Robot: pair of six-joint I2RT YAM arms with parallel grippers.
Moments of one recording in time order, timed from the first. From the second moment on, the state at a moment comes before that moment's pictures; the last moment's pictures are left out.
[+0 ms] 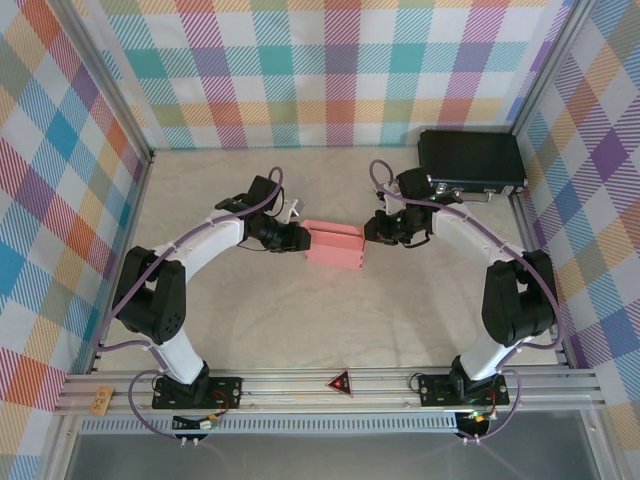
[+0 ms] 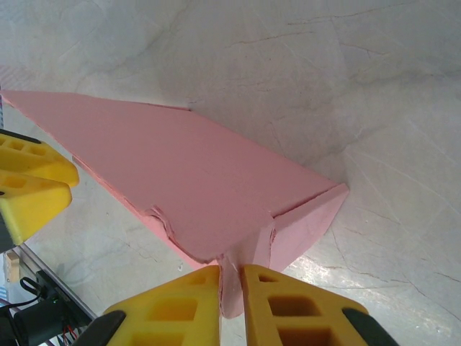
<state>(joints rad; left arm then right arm) -0.43 1.71 1.25 -0.63 0.52 -0.34 0.35 1.64 1.24 -0.69 -0.53 0.36</state>
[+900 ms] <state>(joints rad) -0.44 1.69 1.26 -0.63 0.50 -0.32 0.35 1.64 1.24 -0.71 -0.53 0.34</state>
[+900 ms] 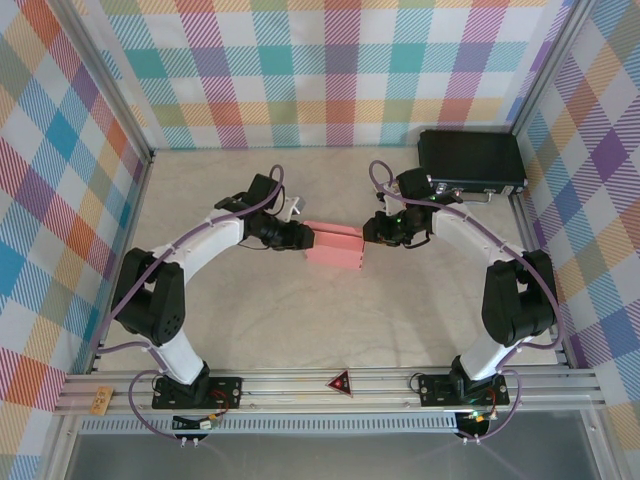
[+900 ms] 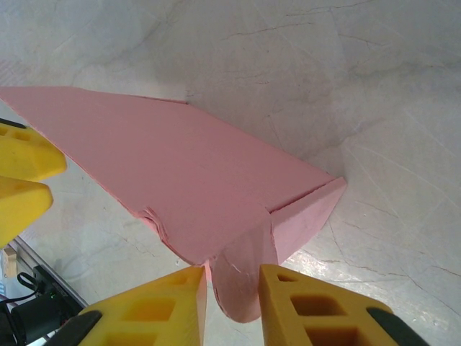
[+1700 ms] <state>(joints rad) -0.44 1.66 1.38 -0.69 0.30 -0.20 0.35 1.64 1.24 -0.72 -0.53 0.34</state>
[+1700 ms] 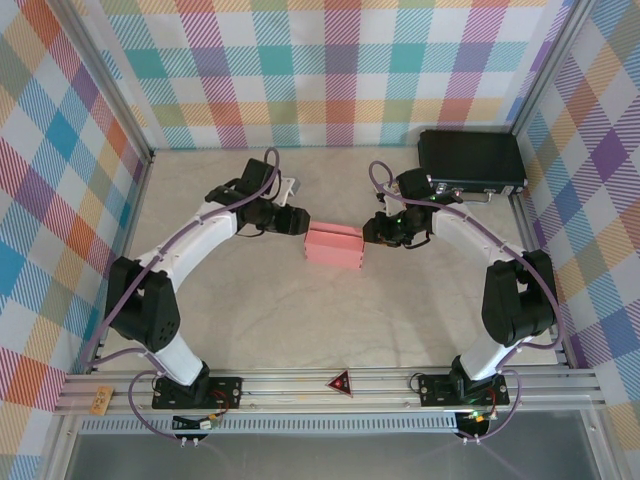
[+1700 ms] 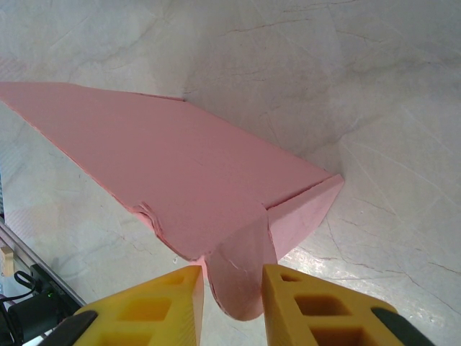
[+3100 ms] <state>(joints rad) -0.44 1.75 1.36 -0.65 0.40 -0.19 0.35 1.66 1.25 -0.72 -0.55 0.34</state>
